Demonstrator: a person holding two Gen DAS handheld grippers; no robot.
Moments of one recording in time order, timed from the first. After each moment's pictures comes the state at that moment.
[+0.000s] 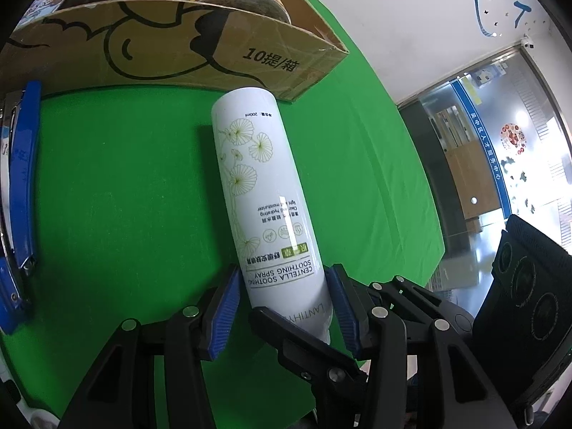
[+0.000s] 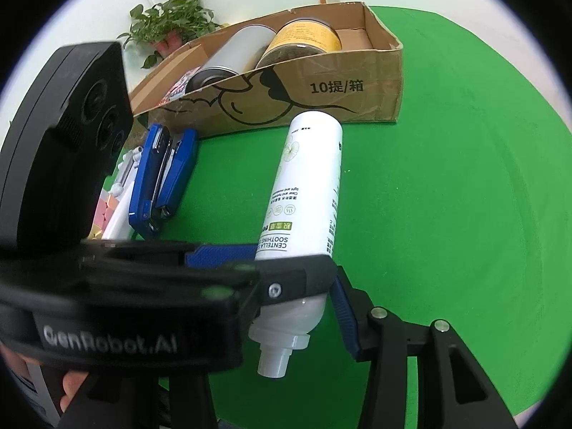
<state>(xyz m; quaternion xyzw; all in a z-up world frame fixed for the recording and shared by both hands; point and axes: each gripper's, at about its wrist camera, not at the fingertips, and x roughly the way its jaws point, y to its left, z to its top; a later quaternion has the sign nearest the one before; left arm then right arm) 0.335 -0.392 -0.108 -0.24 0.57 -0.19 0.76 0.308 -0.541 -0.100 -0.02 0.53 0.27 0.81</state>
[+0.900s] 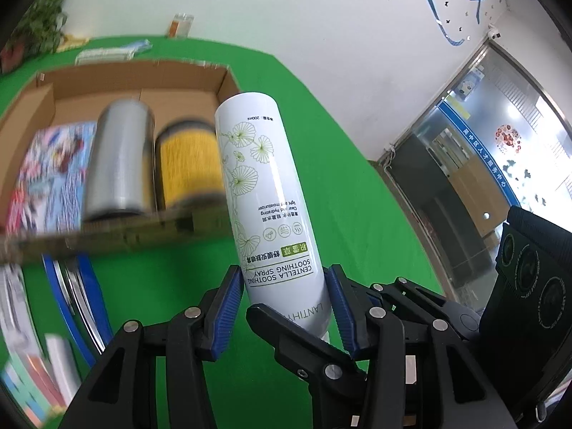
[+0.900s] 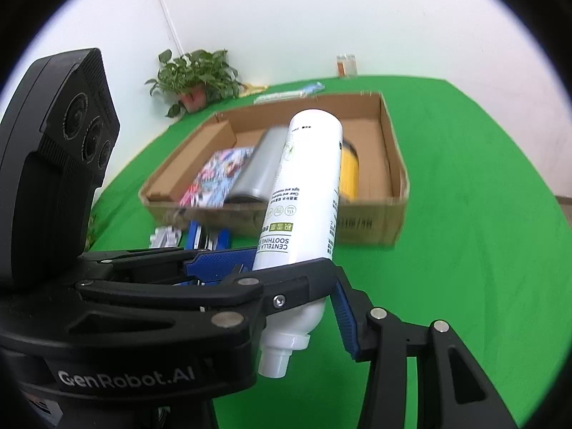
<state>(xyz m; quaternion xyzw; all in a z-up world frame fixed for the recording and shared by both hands) 0.351 -0.395 0.029 -0.16 0.45 -0.18 0.86 0.345 -0.527 -0.002 -0.01 0.41 0.30 0.86</state>
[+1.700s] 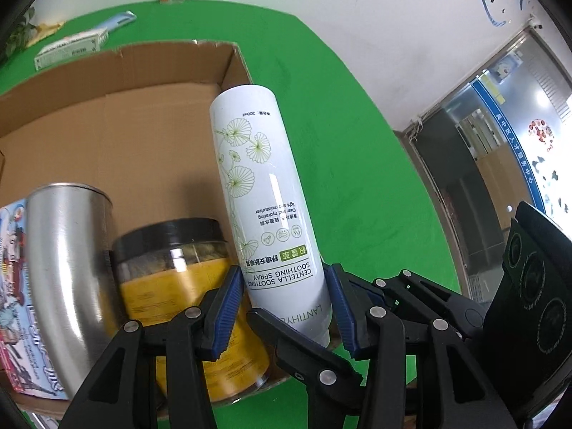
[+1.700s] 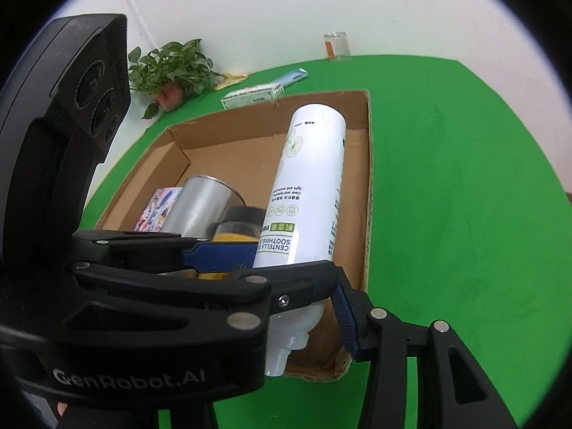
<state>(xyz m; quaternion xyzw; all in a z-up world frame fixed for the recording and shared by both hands) 0.579 -0.414 -0.004 -0.15 0.55 -0.15 0.80 0.505 -0.522 -0.043 0.00 0.48 0.30 0.82</state>
